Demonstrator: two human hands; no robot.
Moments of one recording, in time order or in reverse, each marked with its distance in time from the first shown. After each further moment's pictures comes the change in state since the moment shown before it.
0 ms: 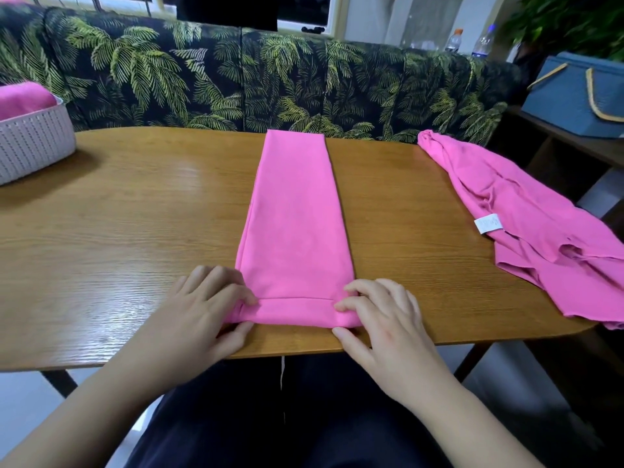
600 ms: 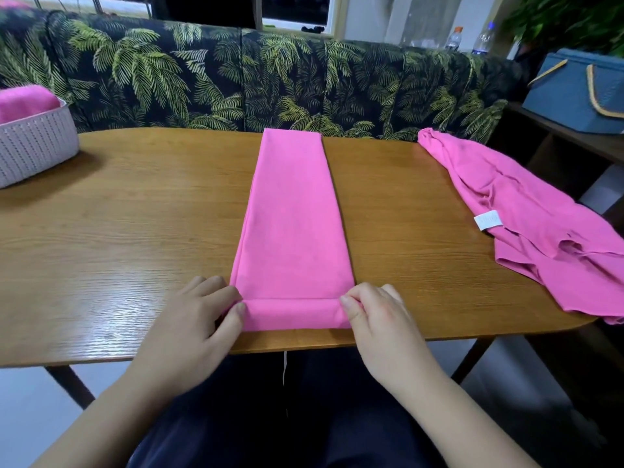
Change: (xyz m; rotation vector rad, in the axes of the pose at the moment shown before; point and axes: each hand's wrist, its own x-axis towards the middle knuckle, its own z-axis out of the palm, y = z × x) left_hand -0.005 0.014 -0.001 -0.250 0.031 -0.252; right_hand 0.013 -0.019 -0.012 0.234 -0.164 0.276
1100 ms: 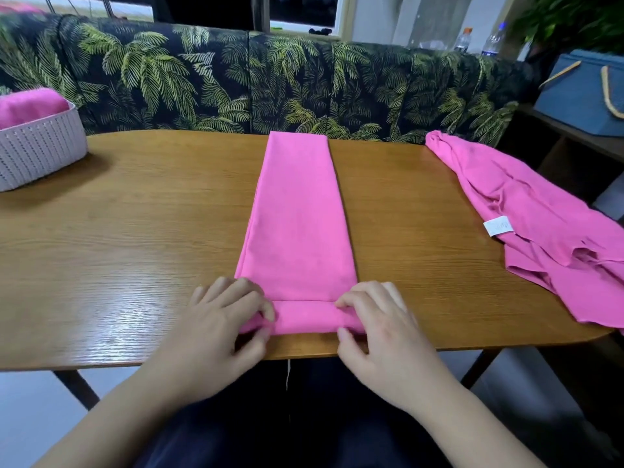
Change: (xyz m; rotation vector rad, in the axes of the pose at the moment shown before) left_hand 0.005 0.006 0.007 0.101 -0.062 0.174; right_hand 0.000 0.009 0.005 -0.129 0.113 -0.262
